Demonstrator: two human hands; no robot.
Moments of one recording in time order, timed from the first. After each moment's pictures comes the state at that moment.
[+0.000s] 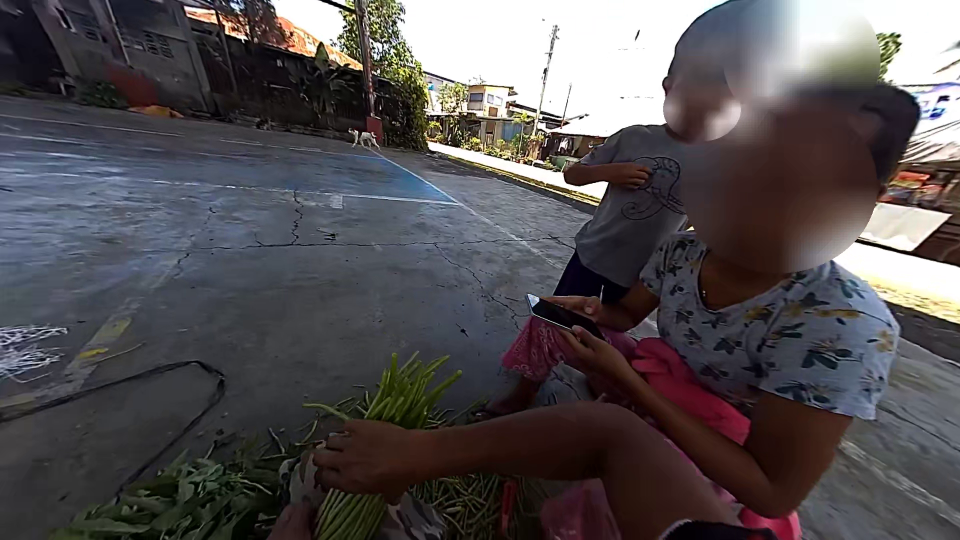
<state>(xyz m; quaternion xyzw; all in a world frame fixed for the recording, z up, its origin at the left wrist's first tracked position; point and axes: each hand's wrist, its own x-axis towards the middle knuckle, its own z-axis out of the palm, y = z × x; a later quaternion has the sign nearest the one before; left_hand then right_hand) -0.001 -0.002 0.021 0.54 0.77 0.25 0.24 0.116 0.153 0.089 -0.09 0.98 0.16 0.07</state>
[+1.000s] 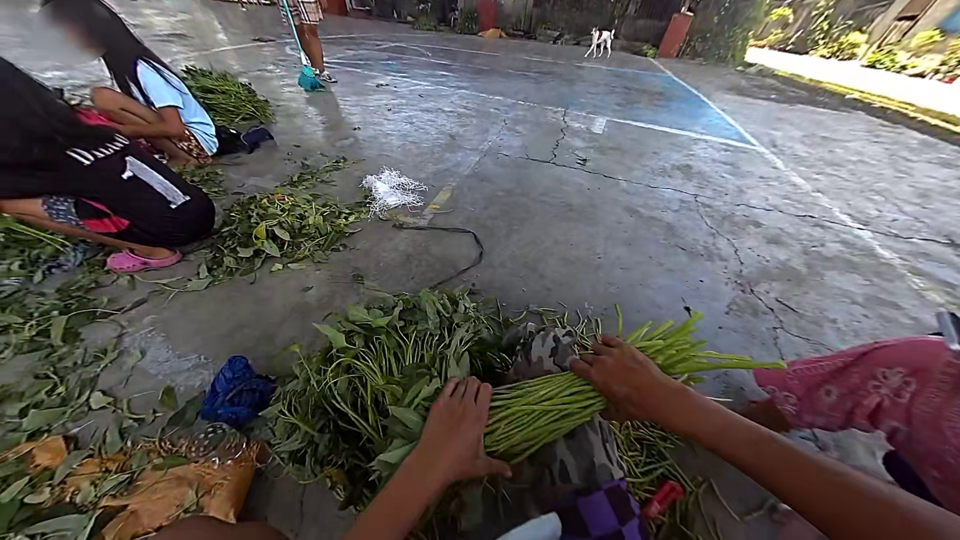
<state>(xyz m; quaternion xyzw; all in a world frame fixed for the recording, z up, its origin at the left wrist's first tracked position) 0.007 -0.081 0.040 0.52 0.83 0.02 0.17 0.128 0.162 0.102 0.00 0.96 0.12 0.26</state>
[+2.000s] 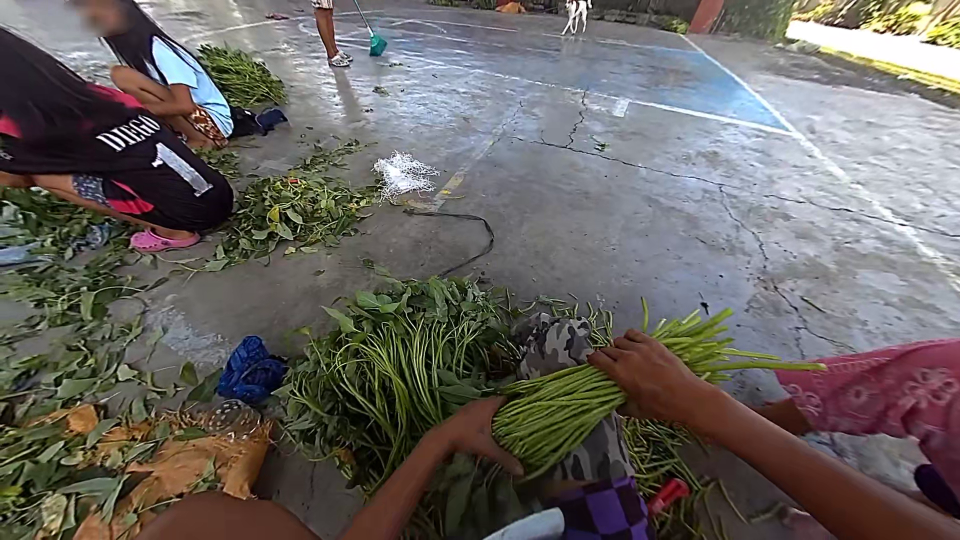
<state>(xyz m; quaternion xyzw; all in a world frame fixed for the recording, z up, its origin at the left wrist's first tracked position) -0.012 -0.067 -0.038 0.51 0.70 0.26 0.42 0.146 0.182 0.092 -0.01 0.98 0.11 0.19</state>
